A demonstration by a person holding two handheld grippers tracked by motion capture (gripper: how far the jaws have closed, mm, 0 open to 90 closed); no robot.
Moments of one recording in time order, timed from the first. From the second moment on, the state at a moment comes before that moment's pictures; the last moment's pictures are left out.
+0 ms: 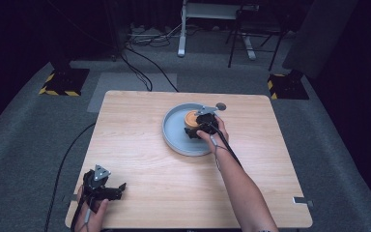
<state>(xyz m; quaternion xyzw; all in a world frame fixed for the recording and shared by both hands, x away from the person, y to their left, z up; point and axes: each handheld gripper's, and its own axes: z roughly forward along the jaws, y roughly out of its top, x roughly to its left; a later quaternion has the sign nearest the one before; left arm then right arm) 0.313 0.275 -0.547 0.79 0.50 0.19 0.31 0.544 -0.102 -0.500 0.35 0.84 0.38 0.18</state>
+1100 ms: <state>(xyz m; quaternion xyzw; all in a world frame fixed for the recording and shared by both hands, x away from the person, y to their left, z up) 0.313 0.275 -0.548 0.79 0.50 0.19 0.31 0.538 -0.110 -0.491 0.36 0.82 0.41 0.18</state>
